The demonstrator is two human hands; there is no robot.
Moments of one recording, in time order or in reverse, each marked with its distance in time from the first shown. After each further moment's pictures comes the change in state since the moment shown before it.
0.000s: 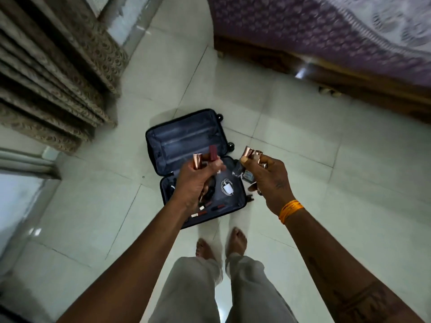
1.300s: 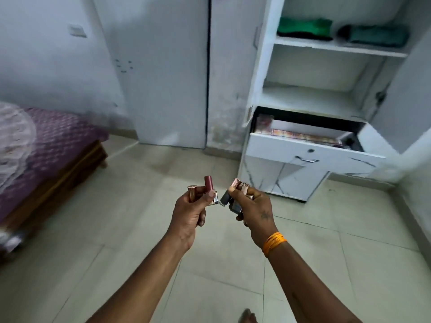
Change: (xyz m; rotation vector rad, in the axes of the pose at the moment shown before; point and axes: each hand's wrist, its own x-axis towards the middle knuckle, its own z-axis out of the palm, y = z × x) left_hand -0.499 -0.136 0.399 0.537 -1.558 -0.026; right_hand -0.611 0.127 -0.277 0.584 1.667 -0.063
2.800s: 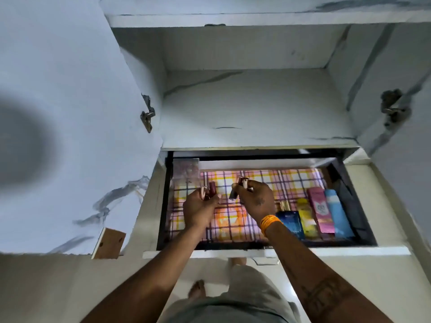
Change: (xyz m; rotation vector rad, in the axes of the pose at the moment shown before) left_hand 0.610 -0.127 0.437 0.623 -0.002 -0.227; right_hand 0.690 0.080 -0.298 -0.305 0.265 0.189
